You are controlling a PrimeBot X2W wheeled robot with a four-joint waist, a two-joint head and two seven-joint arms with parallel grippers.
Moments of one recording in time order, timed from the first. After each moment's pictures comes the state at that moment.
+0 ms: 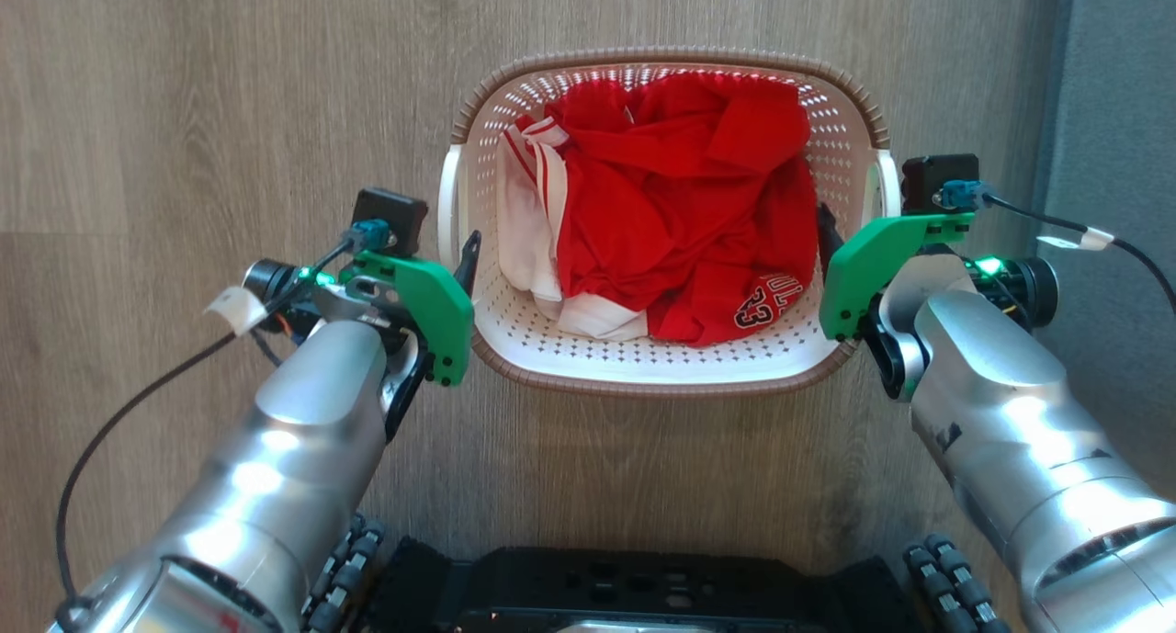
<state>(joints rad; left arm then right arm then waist) -0.85 0.03 -0.79 1.19 -0.57 -0.09 -0.23 -0.88 -0.07 0.49 1.19 0.55 0.12 -0.17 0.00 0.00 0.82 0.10</state>
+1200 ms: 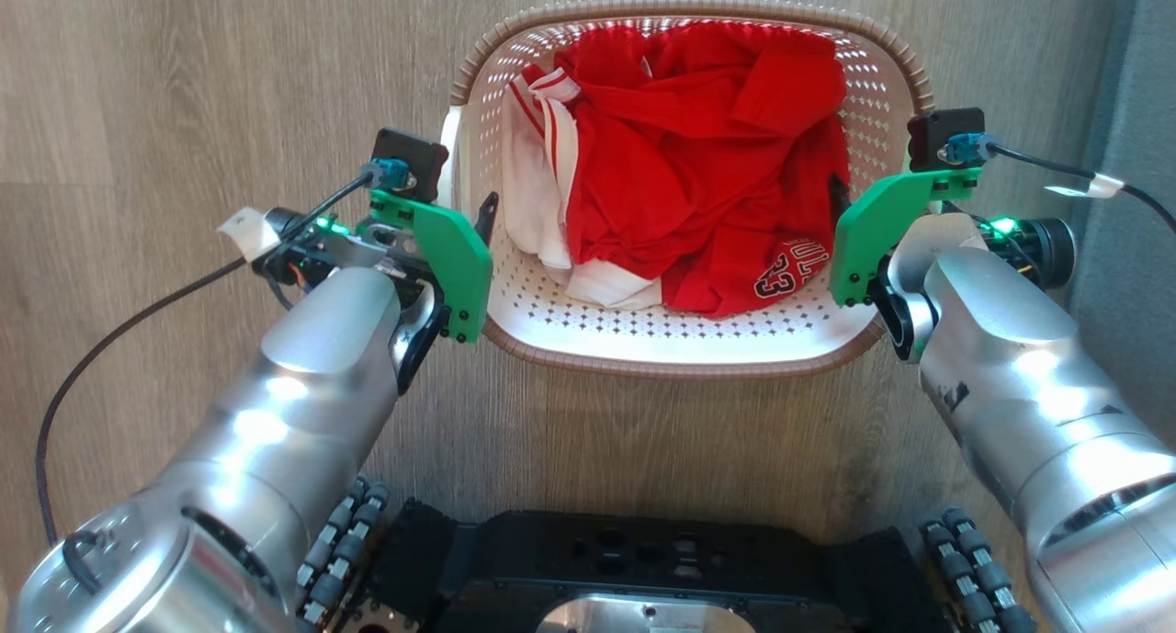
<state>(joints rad) -0.97 0.03 -1.04 1.19 -0.82 -0.08 -0.14 -0.98 -0.07 0.55 1.28 0.58 0.12 -0.12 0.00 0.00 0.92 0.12</state>
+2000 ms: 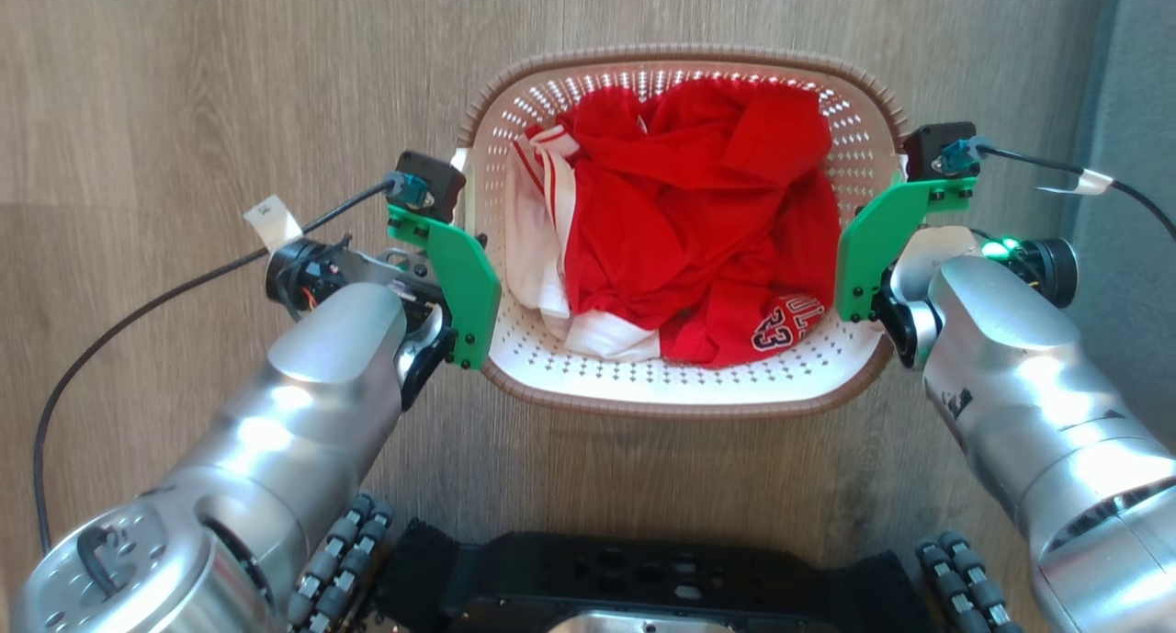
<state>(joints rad) -0.97 0.03 -1.19 1.18 -0.96 -0.11 -0.02 -0.97 -0.07 0.58 1.30 0.60 0.12 0.01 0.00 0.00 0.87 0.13</state>
